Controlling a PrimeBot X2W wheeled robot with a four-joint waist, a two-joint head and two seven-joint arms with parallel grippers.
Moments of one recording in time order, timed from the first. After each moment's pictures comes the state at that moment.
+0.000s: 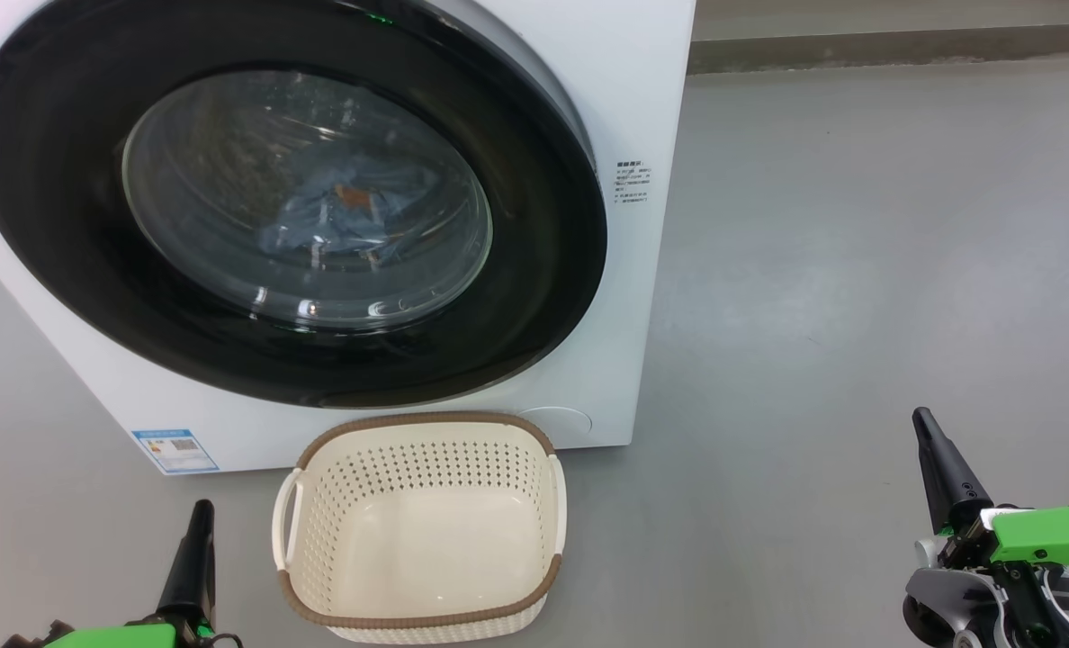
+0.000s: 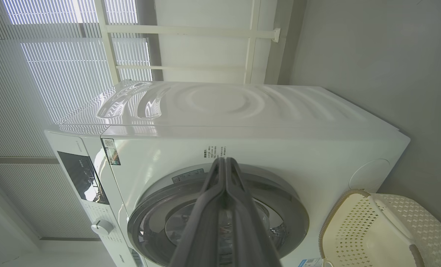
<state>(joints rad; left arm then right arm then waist) -0.08 0.04 0.08 0.28 -1.60 -0.13 0.11 -0.11 -0.06 -0.10 0.28 1.63 0.13 0.09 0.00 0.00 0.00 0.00</state>
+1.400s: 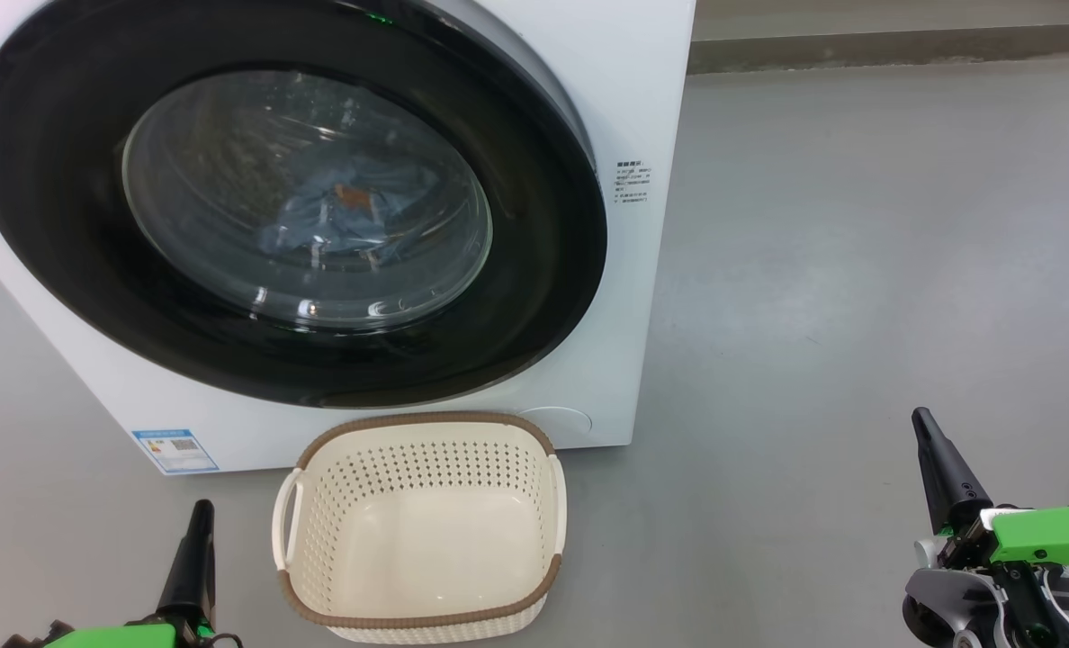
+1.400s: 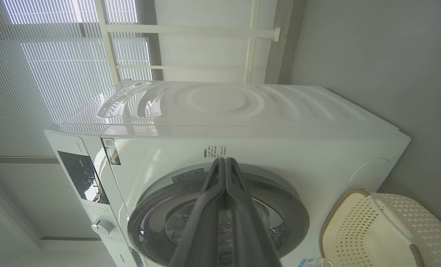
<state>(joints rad) -0.08 0.04 0.08 0.28 -1.60 -0.13 0.11 -0.11 -0.06 -0.11 0.28 1.63 0.13 0.09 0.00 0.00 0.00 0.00</state>
